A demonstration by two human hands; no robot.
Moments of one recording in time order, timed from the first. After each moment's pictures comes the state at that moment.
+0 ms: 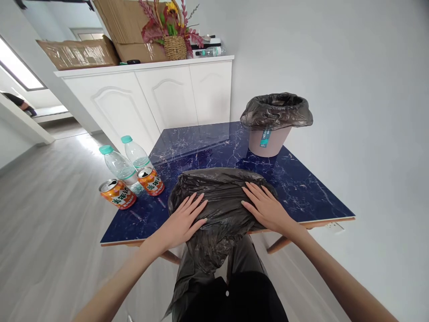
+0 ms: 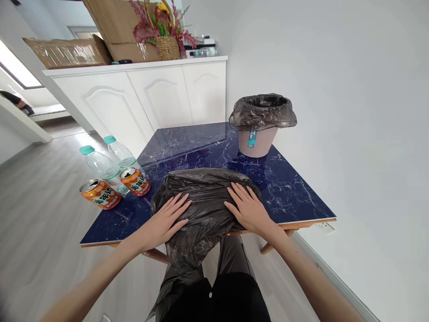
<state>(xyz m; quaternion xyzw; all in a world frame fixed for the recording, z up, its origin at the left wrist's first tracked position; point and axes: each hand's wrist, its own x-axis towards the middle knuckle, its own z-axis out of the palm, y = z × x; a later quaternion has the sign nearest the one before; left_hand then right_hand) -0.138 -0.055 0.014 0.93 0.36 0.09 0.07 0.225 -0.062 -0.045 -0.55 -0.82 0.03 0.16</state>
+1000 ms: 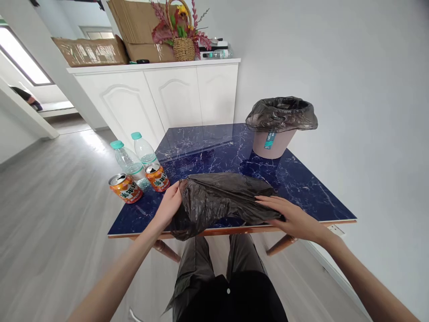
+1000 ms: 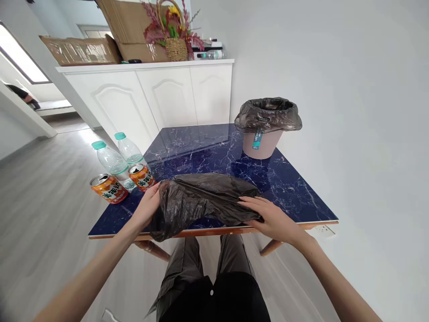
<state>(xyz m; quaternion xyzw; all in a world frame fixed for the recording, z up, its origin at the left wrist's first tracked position) -0.136 -0.030 0.044 0.61 0.55 0.42 0.40 0.265 -0.103 0.003 -0.51 -0.81 0.23 0.19</state>
